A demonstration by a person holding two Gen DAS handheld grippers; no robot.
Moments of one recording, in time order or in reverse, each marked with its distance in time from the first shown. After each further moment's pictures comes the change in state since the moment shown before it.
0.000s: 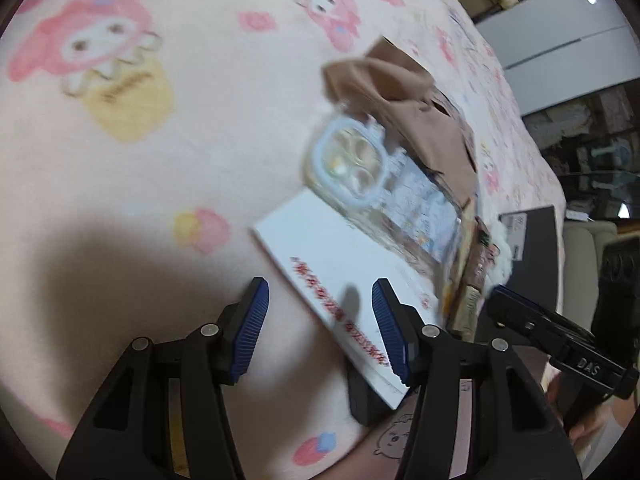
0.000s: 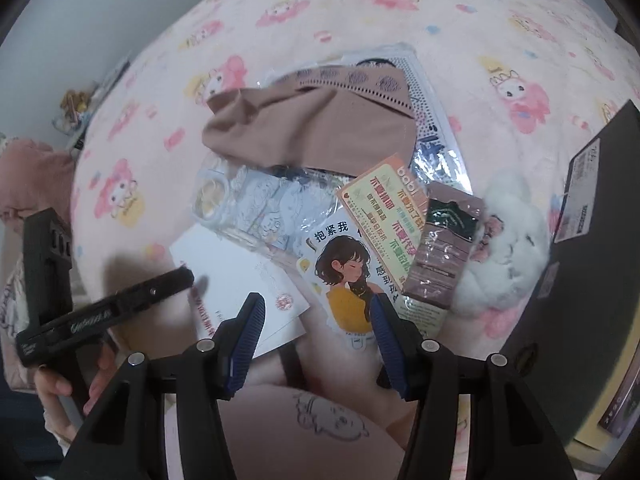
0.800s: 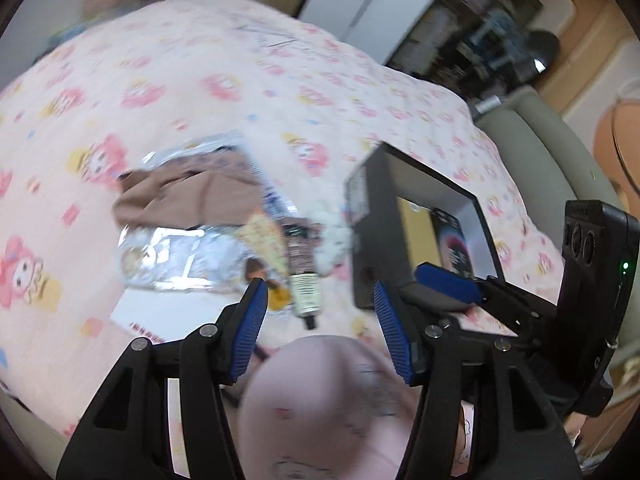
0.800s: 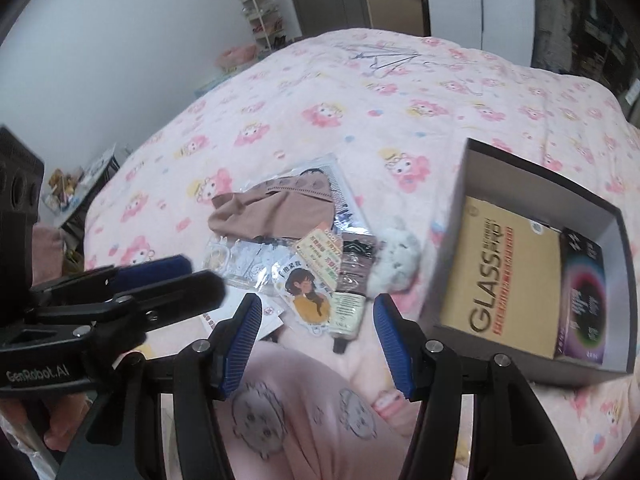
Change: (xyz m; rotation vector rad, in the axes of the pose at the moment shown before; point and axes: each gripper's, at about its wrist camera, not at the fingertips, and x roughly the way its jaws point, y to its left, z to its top) left arm -0.083 -0.166 -0.036 0.531 -0.079 -0.062; right arm -0.119 0.000 -0.071 0.103 -0.399 -0.140
